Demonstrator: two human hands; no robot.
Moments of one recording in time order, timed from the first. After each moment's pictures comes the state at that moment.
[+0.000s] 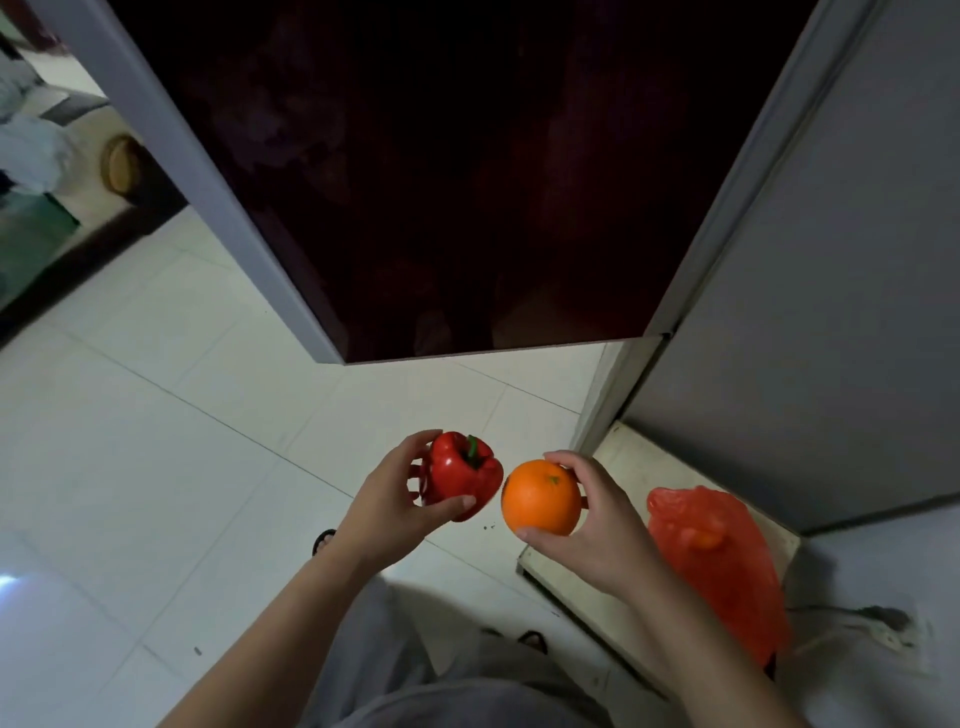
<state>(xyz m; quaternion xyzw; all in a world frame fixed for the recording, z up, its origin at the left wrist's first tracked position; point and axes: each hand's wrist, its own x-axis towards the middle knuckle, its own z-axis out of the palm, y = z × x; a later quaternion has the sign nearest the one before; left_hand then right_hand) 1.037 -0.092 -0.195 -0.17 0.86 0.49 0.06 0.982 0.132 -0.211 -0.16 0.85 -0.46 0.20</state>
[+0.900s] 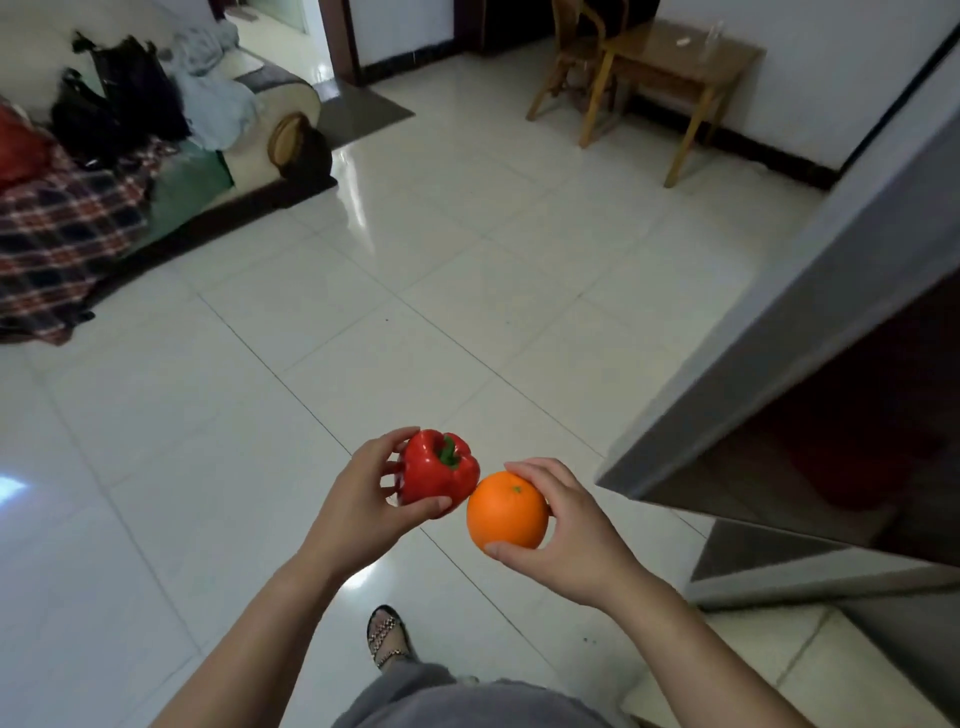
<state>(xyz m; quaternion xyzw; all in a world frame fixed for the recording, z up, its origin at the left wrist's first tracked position) 1.073 -0.510 -0.189 -0.27 0.81 0.51 -0.09 0.959 -0.315 -0.185 -0.33 0.83 -0.35 0.27</state>
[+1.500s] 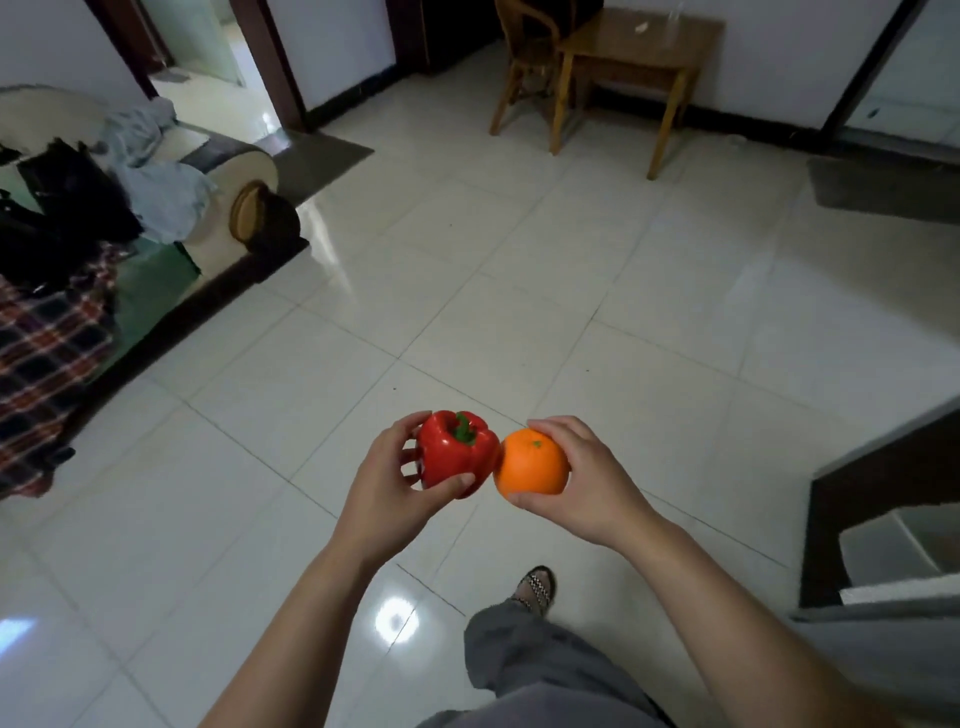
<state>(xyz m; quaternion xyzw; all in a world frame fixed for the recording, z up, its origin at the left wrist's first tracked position) 0.882 -0.728 -0.173 -0.22 0.83 0.51 -0.07 0.777 -0.537 -0.189 -0.26 0.86 -0.39 0.19</state>
